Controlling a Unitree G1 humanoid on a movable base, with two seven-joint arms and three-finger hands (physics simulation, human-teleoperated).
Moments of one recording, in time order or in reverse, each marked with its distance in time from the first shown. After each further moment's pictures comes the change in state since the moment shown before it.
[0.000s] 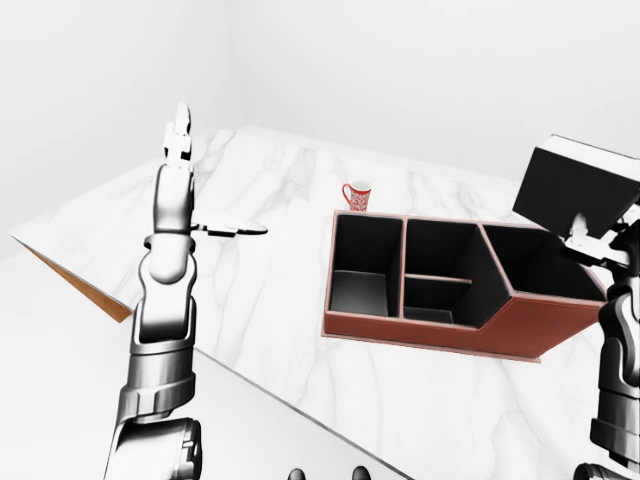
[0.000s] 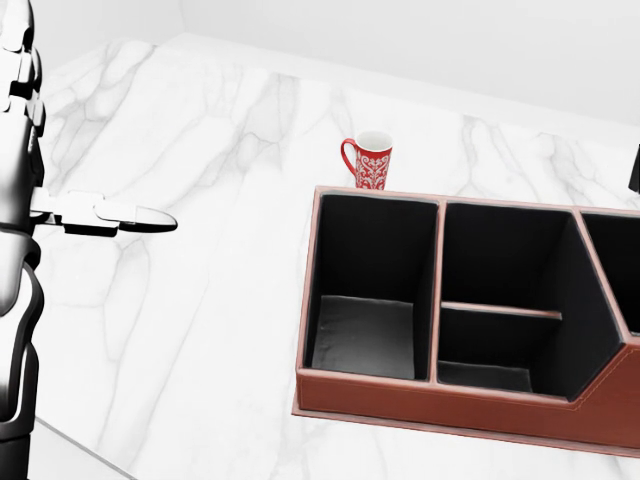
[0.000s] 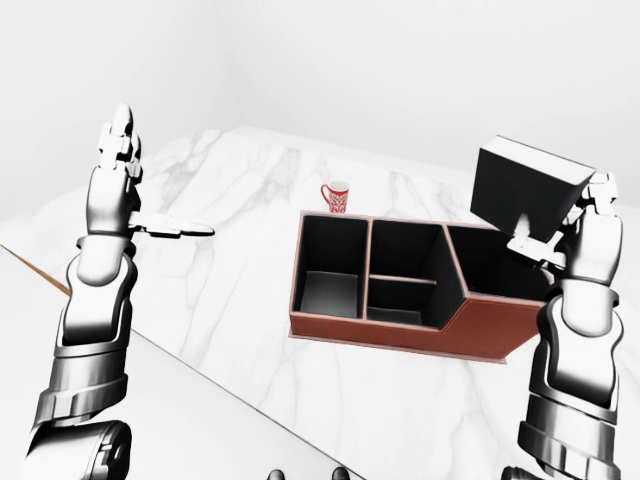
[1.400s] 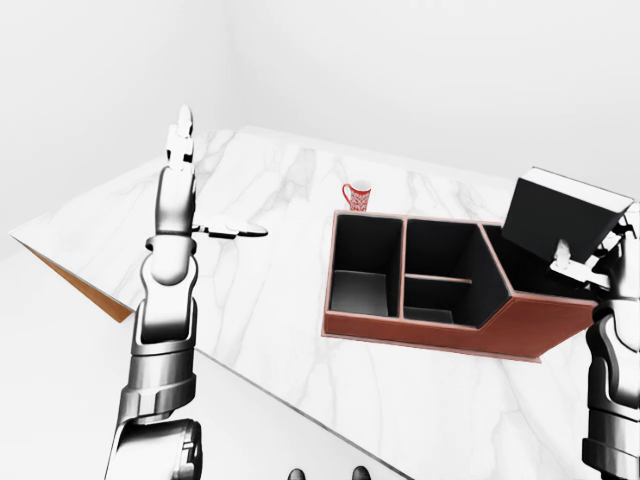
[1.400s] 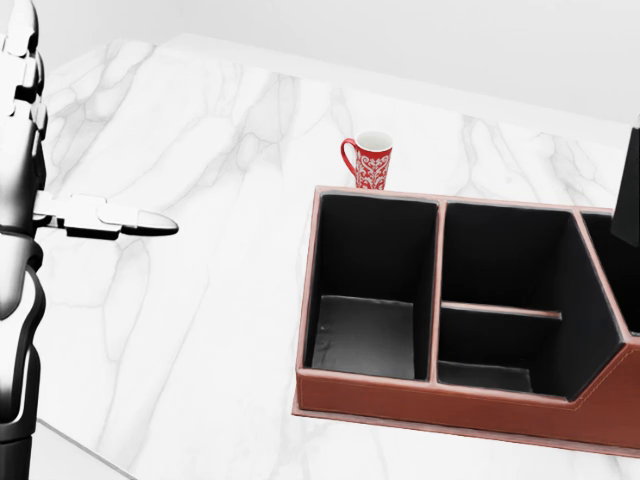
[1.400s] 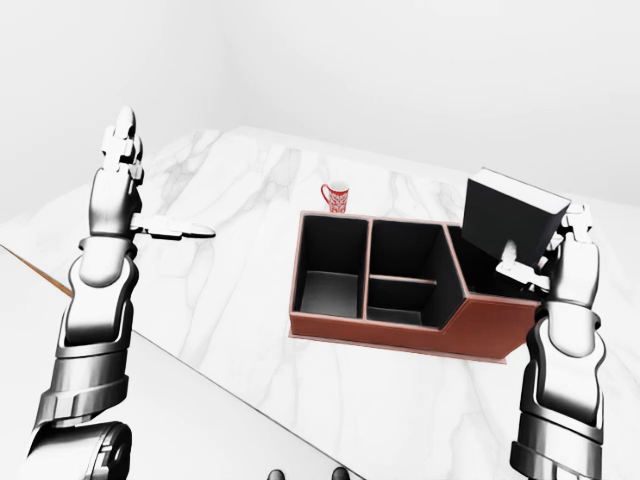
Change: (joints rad) left arm 0.006 -0.002 -0.002 0.009 0.019 -0.012 -0.001; right arm 0.080 0.061 -0.004 0.015 -0.027 -0.023 0.016
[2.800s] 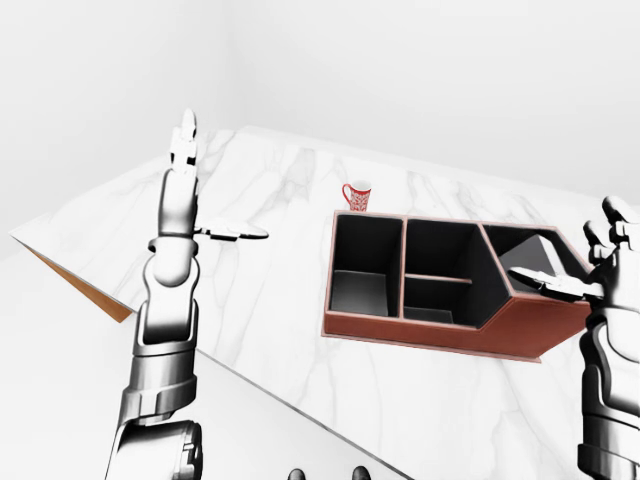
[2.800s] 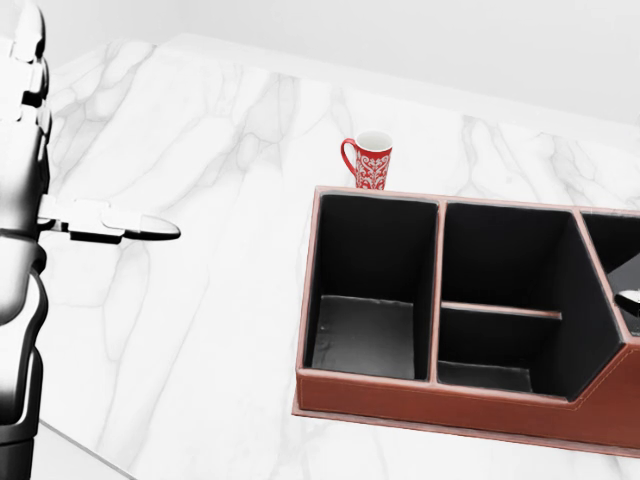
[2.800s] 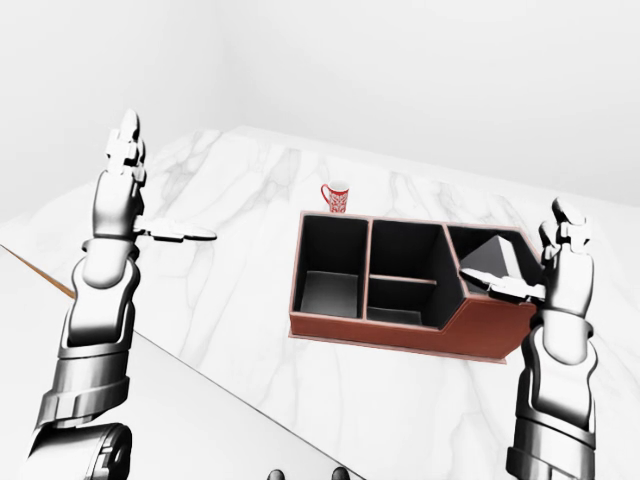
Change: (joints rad) left arm 0.006 -0.003 -0.003 0.013 0.016 -0.018 -0.003; right arm 0.024 0.024 -0.001 0.056 0.010 -0.069 -0.012
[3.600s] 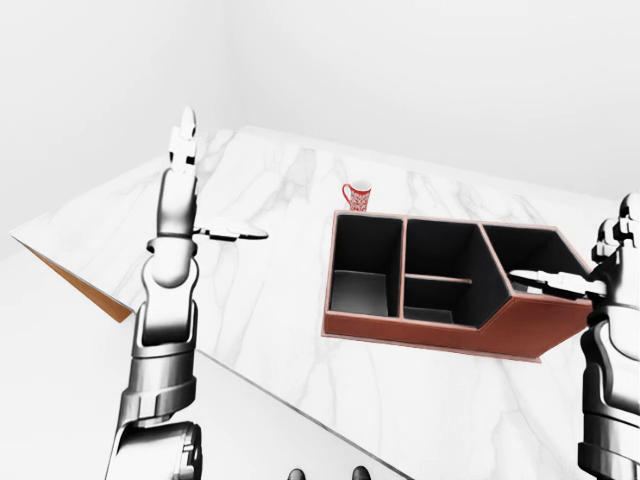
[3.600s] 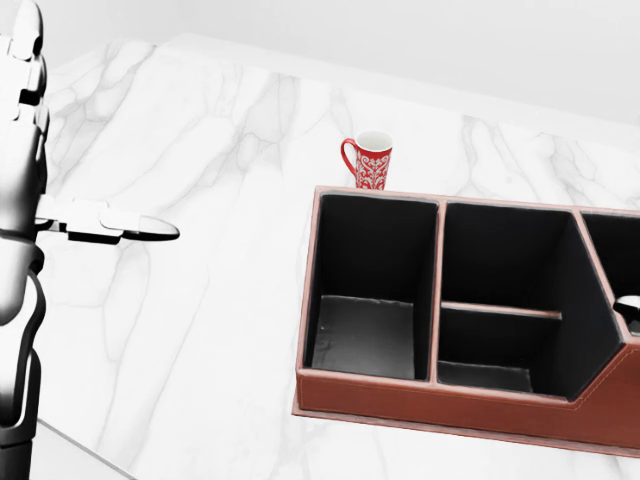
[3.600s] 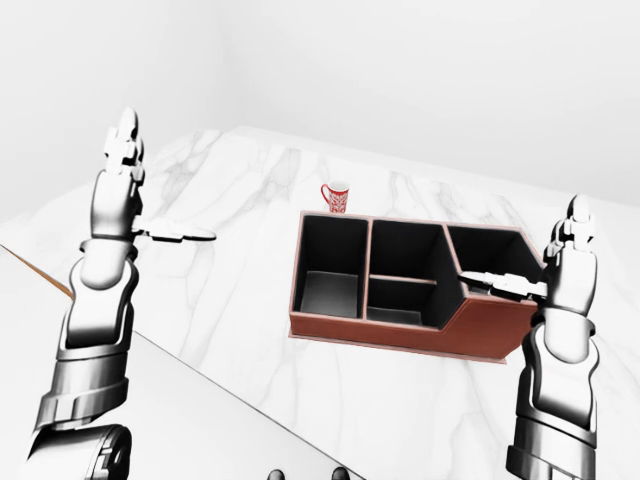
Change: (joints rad) left arm 0.005 0.001 0.001 -0.020 0.005 0.002 -0.004; right arm -0.006 -0.001 -0.002 -0.020 0.009 0.015 -0.011
